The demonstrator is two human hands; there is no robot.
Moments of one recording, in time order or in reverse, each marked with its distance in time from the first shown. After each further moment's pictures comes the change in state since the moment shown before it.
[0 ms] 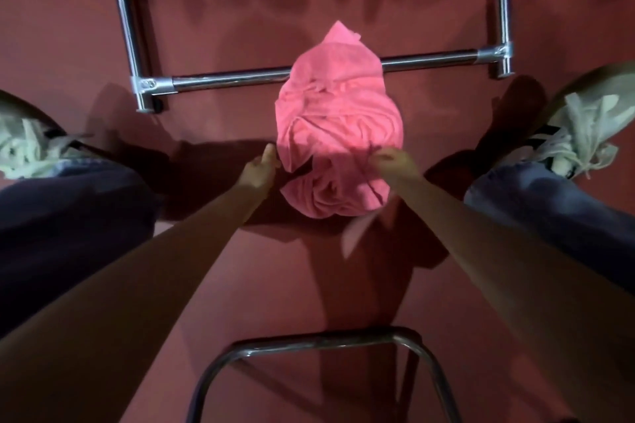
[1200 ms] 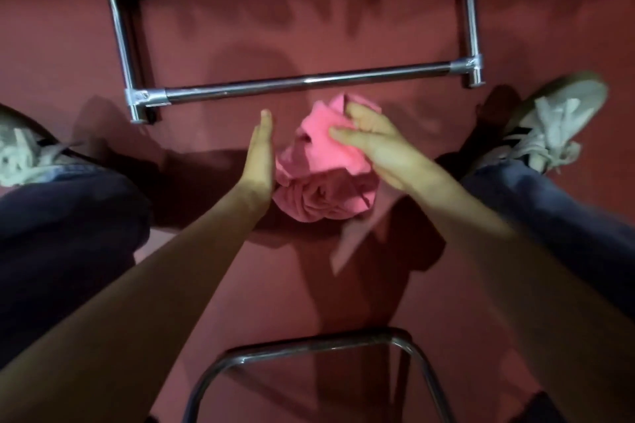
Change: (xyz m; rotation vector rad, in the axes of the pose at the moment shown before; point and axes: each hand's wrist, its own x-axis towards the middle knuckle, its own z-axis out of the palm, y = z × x) left_hand -0.018 0.037 0.021 -0.530 -0.034 0.146; right_hand -0.026 -0.046 -0.011 0.546 -0.356 -0.427
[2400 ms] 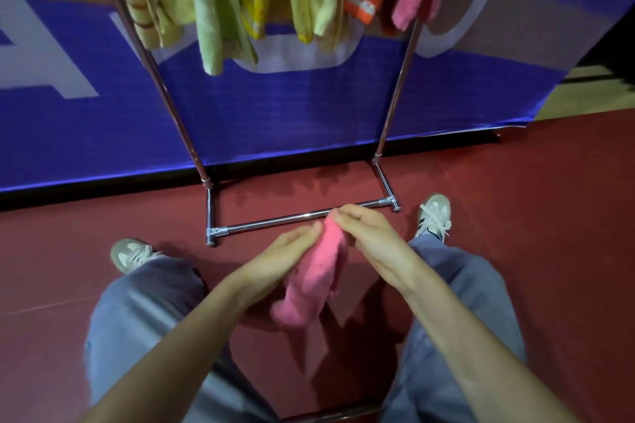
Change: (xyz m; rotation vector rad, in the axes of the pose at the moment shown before) left_hand -0.343 0.048 -0.040 0.325 -0.651 0.483; right_hand -0.343 -0.108 0.098 0.027 0.103 -0.468
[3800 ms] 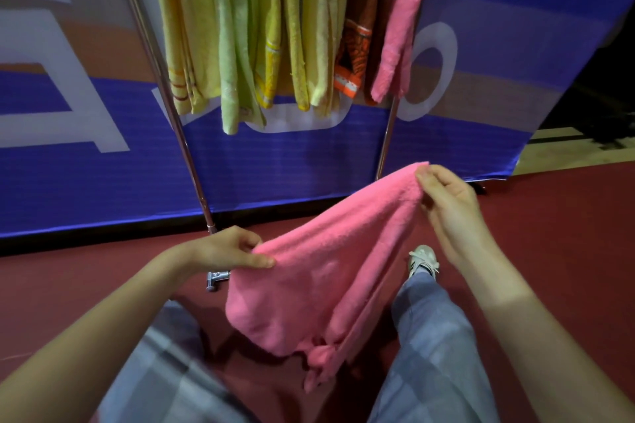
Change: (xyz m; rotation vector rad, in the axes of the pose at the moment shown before) left_hand -0.048 0.079 -0.060 0.738 -0.042 -0.016; right_hand -0.052 -0.103 -0.050 0.079 0.297 -0.510
